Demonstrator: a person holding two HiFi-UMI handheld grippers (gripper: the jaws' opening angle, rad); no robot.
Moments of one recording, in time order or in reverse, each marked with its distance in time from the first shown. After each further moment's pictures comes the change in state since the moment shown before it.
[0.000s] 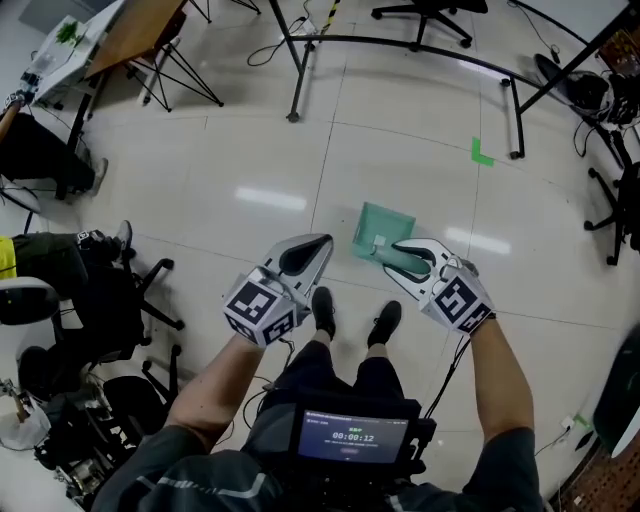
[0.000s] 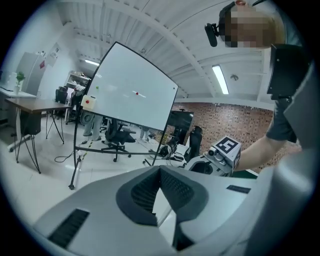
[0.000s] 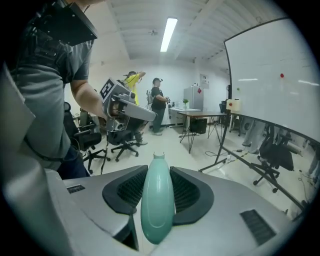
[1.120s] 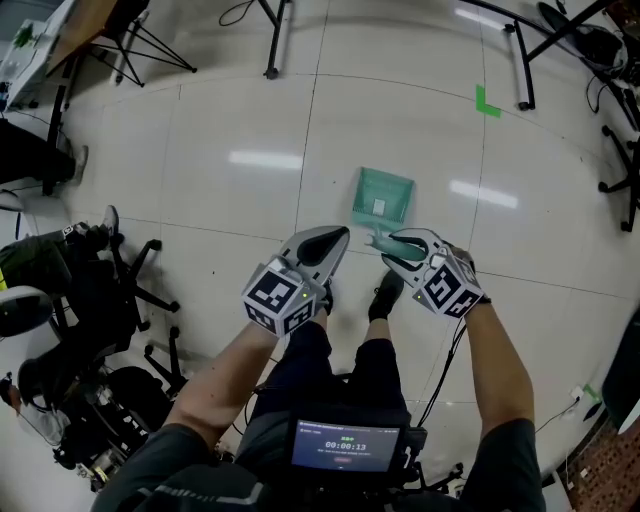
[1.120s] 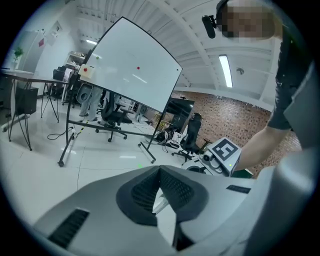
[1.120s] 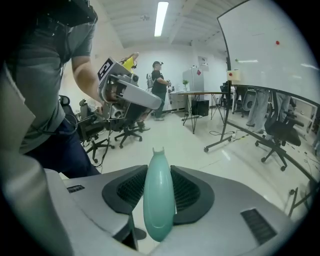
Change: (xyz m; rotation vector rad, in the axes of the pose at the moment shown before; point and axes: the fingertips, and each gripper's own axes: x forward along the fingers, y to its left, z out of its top) left arm 0.135 0.011 -0.176 -0.083 0.146 -0.046; right arm 0.070 -0.021 -0.220 0.063 0.128 0.054
